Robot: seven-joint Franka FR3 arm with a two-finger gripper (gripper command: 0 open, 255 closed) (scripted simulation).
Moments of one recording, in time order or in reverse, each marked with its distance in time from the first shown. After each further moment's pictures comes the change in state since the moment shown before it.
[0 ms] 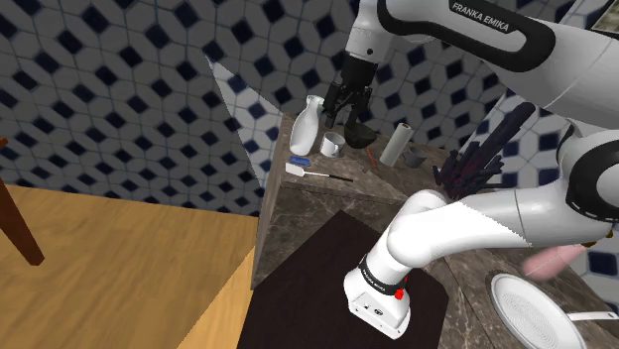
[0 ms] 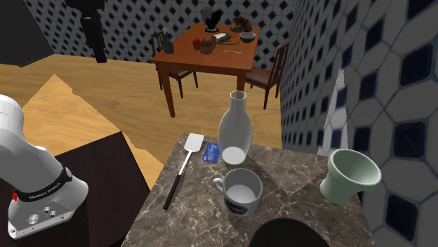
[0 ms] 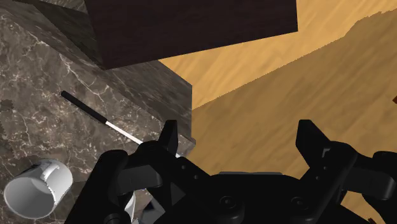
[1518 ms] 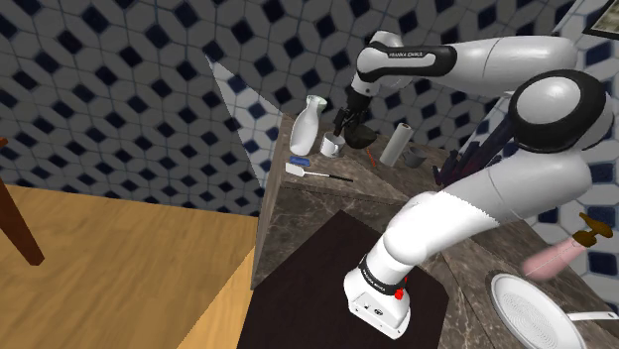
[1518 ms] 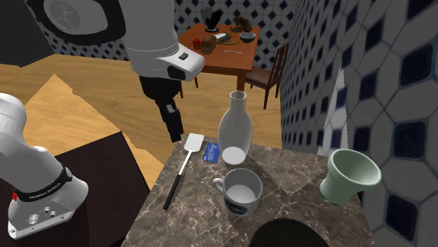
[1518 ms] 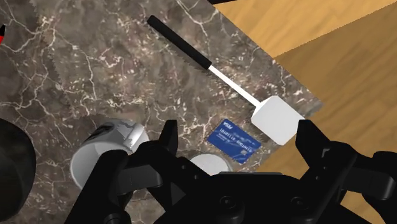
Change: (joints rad) arm -0.097 0.322 -0.403 -0.062 -0.180 0.482 -0.459
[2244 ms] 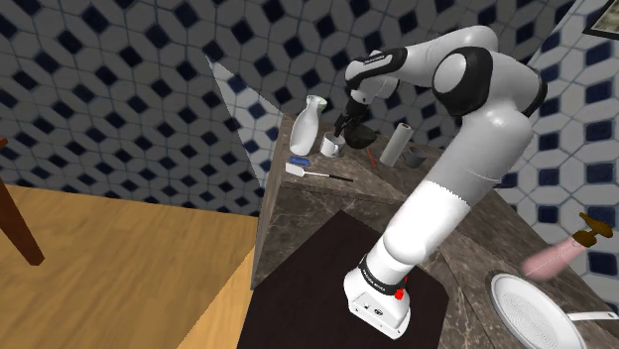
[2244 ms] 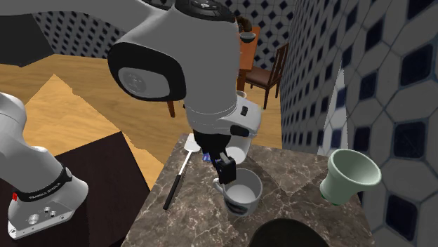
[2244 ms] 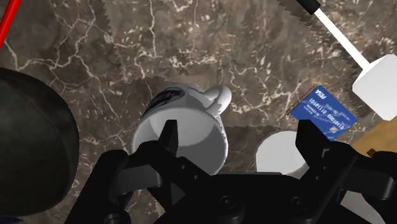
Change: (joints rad) arm -0.002 0.407 -0.192 0.205 0.205 0.200 -0.328
